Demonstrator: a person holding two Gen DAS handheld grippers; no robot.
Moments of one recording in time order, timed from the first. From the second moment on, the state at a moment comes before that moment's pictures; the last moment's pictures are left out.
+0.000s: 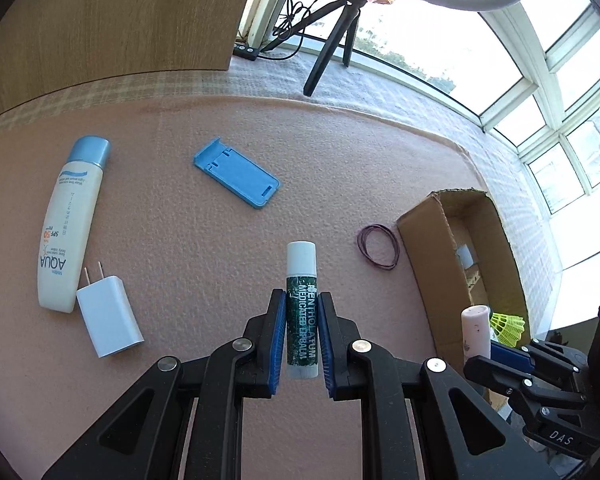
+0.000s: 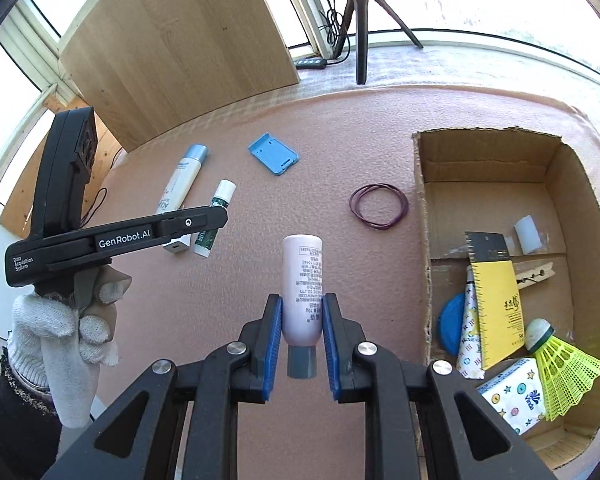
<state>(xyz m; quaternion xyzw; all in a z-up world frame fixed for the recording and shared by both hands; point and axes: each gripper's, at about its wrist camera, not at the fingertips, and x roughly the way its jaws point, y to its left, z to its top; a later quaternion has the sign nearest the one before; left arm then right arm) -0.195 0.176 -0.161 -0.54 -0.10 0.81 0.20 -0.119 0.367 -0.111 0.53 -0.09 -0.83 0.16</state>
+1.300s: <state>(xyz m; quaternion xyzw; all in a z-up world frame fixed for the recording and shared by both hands) -0.157 0.397 -0.117 -0.50 0.03 0.81 0.30 -0.066 0.513 -0.088 0.49 -0.12 -0.86 0.04</state>
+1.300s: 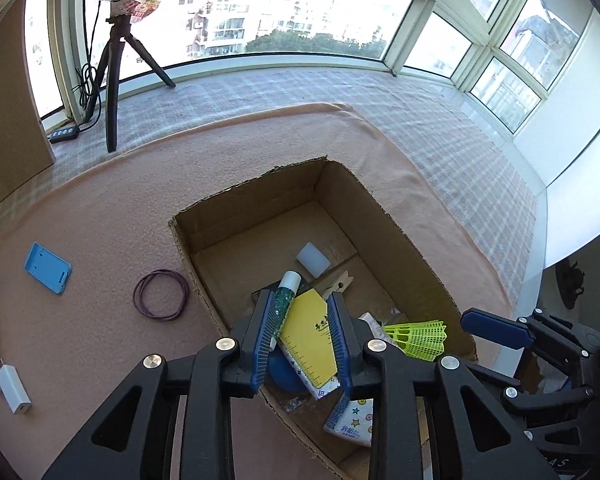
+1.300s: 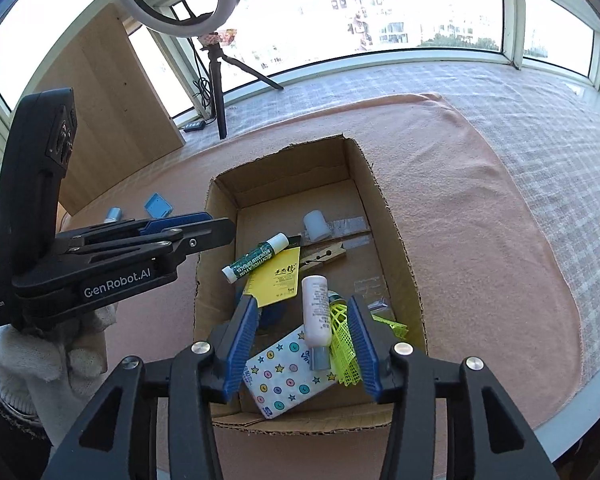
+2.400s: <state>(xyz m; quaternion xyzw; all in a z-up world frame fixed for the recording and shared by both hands) -0.151 0.139 -0.145 -0.52 -0.09 0.84 0.13 -0.108 0.394 -0.100 0.51 -0.12 -0.84 0.15</state>
